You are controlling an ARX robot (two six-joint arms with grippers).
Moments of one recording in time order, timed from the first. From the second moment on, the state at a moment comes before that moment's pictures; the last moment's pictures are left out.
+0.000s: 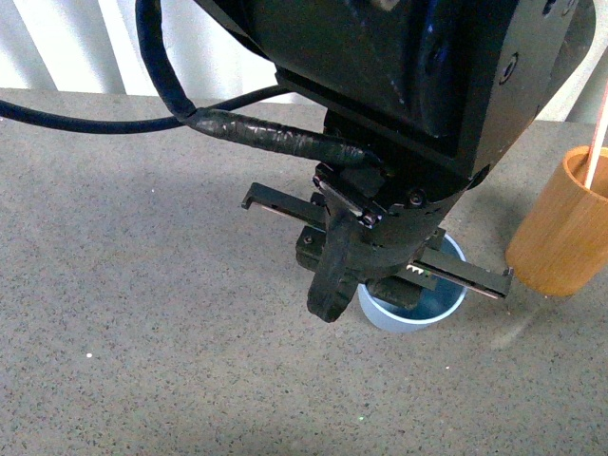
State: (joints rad) left arm -0.78 2.12 1.35 -0.39 -0.23 -0.29; right arm 0.00 0.00 0.02 0.00 0.00 0.00
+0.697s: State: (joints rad) left arm -0.74 2.02 1.41 -0.40 -0.20 -0.30; right arm 0.00 0.00 0.02 0.00 0.00 0.00
